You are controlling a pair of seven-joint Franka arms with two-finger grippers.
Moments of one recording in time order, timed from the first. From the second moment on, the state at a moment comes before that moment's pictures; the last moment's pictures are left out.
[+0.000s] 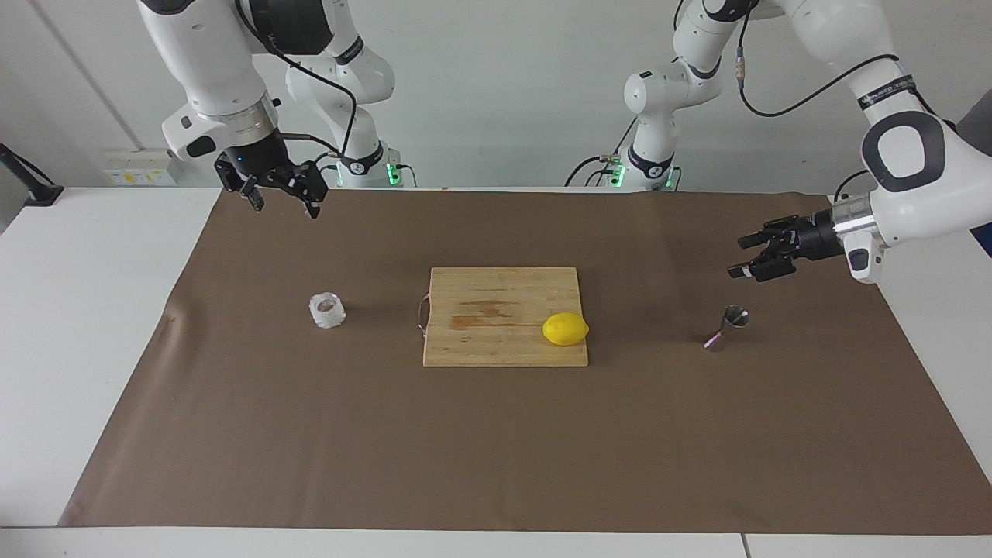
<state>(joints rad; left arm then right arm) 0.33 0.32 -0.07 -1.72 -0.62 1.39 -0.74 0.10 -0.07 -0.04 -1.70 -0.01 1.60 0.22</state>
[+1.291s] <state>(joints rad) 0.62 0.53 -0.34 -1.64 -0.85 1.54 -0.89 0.10 -0.07 -0.04 -1.70 -0.01 1.60 0.22</state>
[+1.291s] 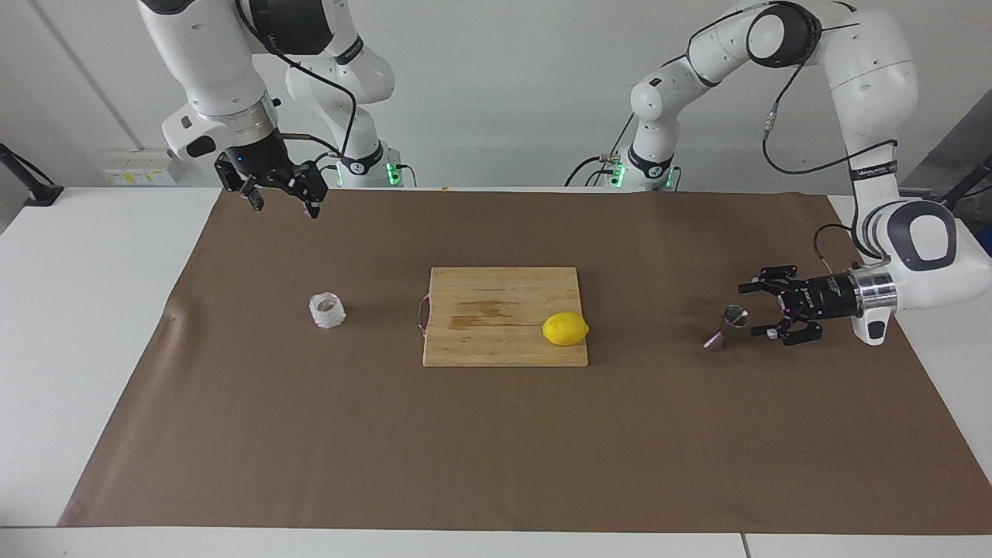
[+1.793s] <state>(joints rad) 0.63 0.55 -0.34 -1.66 -0.85 1.54 -0.89 0.10 -0.07 -0.04 -1.70 -0.01 1.60 0.22</state>
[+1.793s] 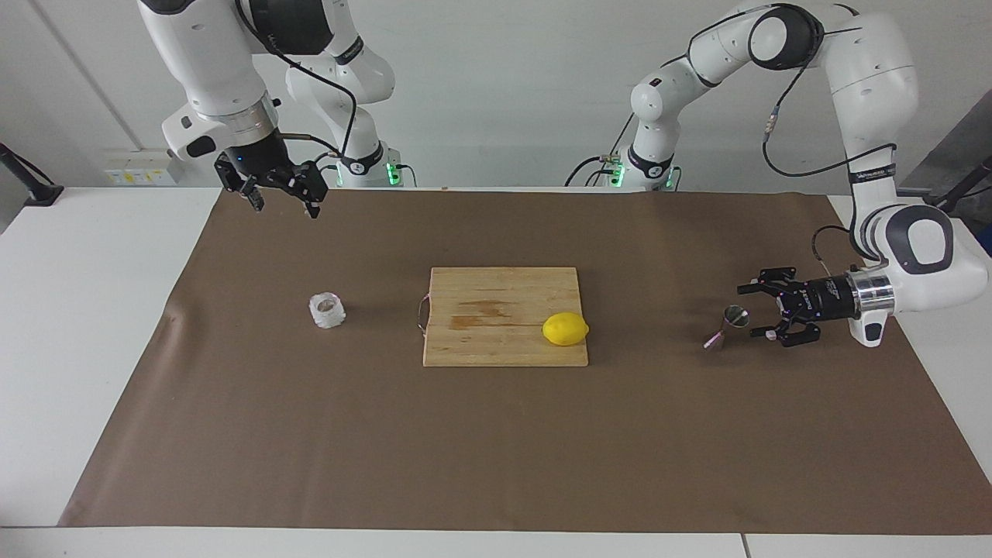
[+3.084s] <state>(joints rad) 0.64 0.58 -0.34 -1.71 -0.85 1.54 -0.89 0.10 -0.07 -0.04 -1.70 -0.01 1.60 0.22</state>
